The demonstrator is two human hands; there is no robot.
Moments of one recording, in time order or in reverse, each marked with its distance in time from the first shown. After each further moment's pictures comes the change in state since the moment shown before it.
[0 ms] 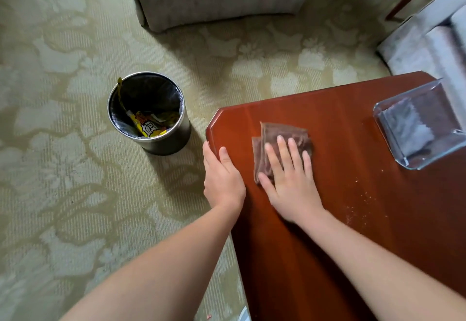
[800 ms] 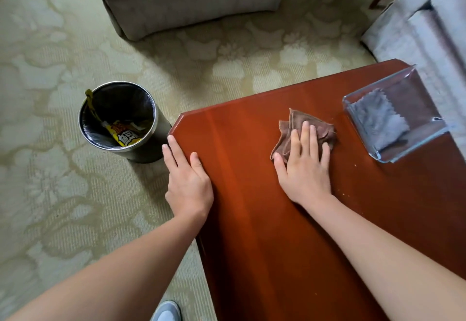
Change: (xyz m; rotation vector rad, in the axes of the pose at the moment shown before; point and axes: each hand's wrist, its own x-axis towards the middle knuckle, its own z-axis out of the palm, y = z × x) left_hand -0.004 0.004 0.011 0.310 0.116 0.158; right_hand 0.012 0.091 -0.011 -0.001 0.005 0.305
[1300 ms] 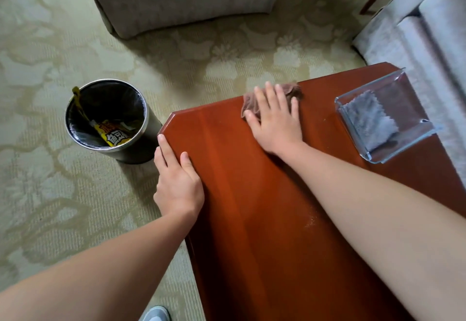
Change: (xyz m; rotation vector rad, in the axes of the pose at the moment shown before) left_hand 0.002 -0.001 0.000 0.024 -0.011 -0.007; right_hand 0.097 -0.036 -0.026 0.079 0.022 -0.158
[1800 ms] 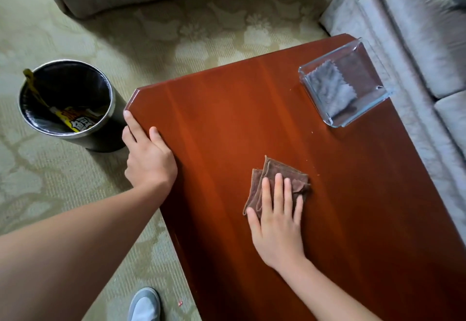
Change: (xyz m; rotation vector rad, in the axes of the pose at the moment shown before) left_hand -0.003 0.004 -0.001 0.013 0.032 0.022; right_hand -0.288 0.009 0.068 -0.019 -0.125 0.240
